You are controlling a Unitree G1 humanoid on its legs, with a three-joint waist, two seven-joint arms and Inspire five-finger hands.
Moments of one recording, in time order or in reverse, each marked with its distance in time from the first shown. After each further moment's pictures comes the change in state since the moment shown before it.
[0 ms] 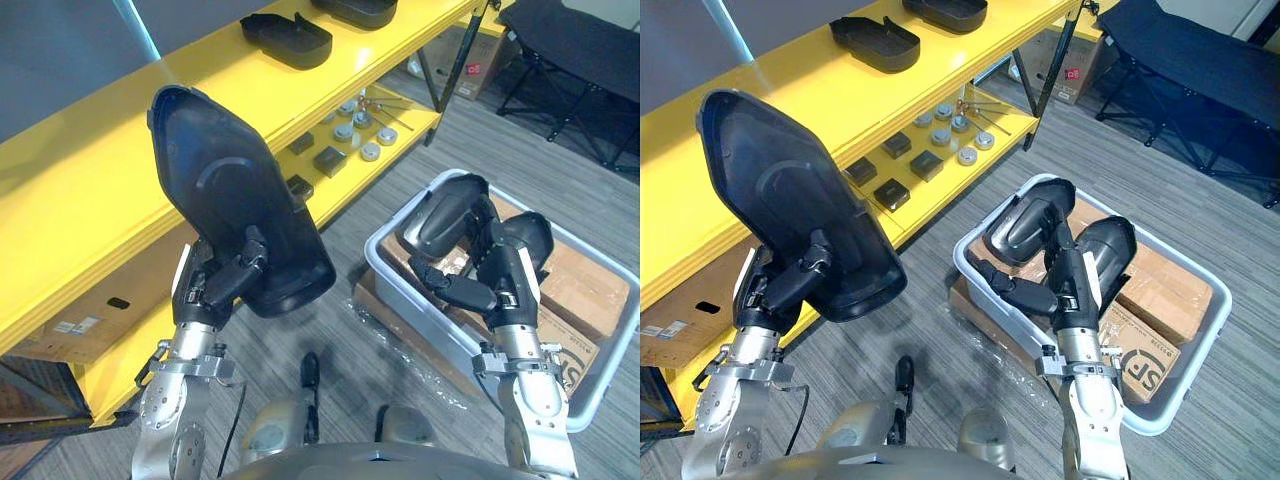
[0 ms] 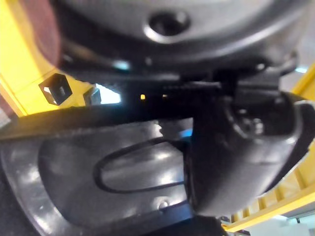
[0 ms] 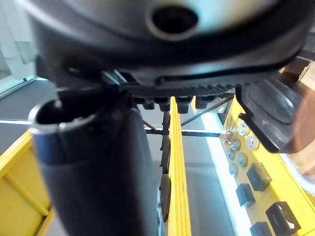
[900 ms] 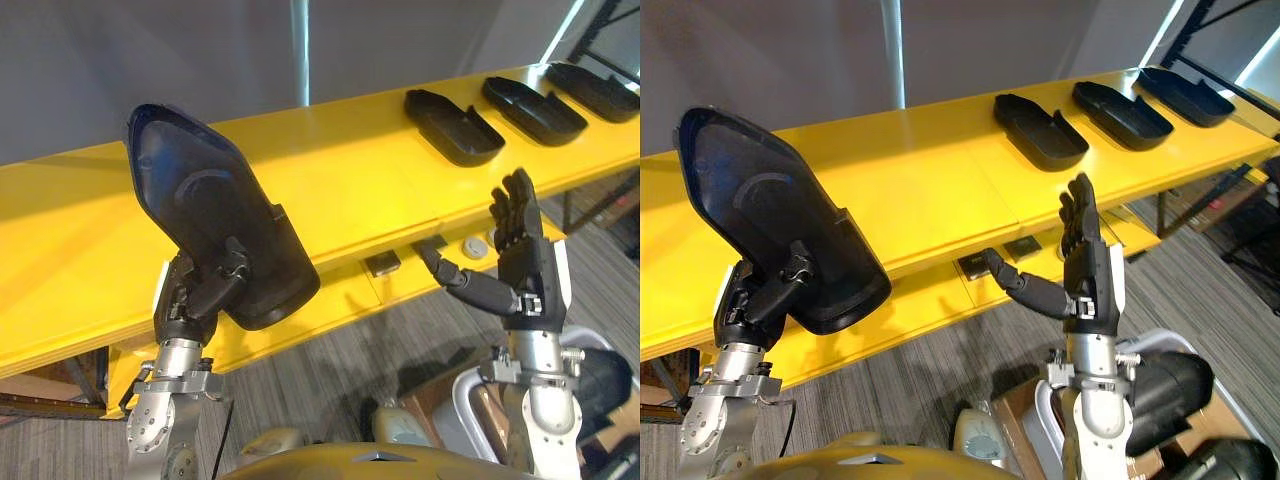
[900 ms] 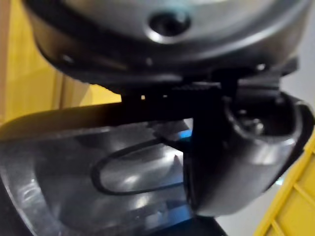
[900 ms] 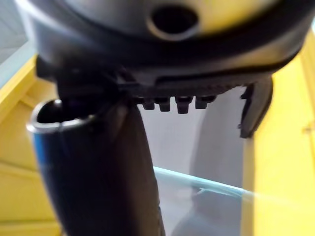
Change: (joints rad) left arm 0.070 -0.079 0.070 -0.035 0.010 -0.003 0.007; right arm -0.020 -0.059 -0.014 -0.129 -0.023 -0.143 -0.040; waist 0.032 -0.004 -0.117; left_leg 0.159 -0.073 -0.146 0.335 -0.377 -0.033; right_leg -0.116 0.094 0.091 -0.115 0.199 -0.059
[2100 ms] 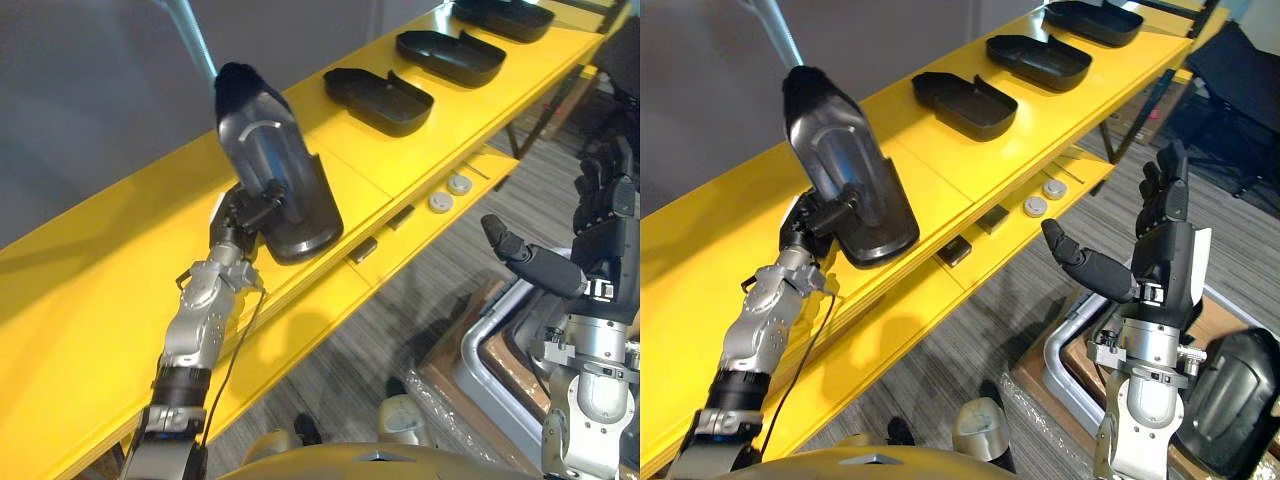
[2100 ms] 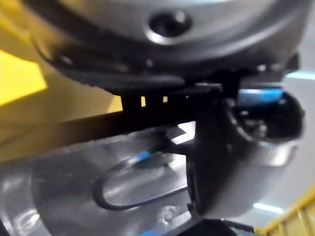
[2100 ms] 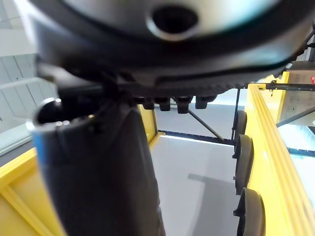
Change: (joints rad) left arm -0.764 0.180 -0.067 0.564 -0.060 0.263 0.208; right arm -0.030 0.039 -0.244 -0.010 0.017 0.015 0.025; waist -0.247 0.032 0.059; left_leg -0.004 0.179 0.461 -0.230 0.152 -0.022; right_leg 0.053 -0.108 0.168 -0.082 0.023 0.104
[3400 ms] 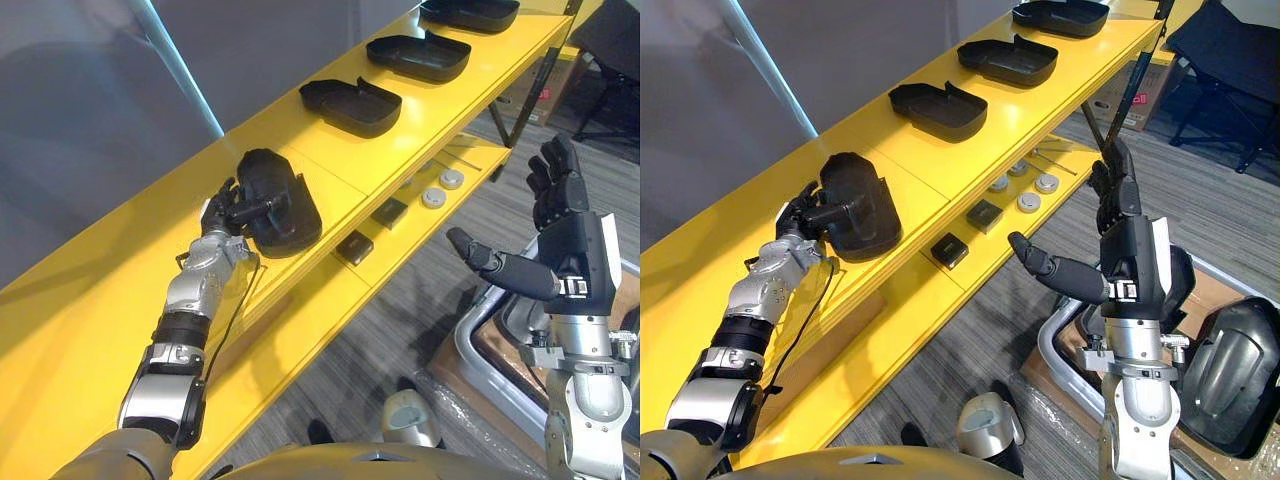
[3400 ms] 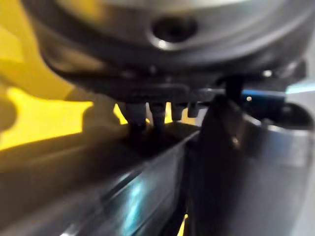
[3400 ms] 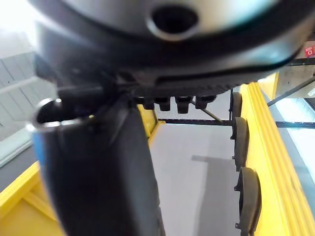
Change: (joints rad) left arm -0.217 0.070 -0.010 0.341 0.033 0.124 0.215; right arm 0.037 -0.075 0.100 -0.035 0.050 0.023 0.048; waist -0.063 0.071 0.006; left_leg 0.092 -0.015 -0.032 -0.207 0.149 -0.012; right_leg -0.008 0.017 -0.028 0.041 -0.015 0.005
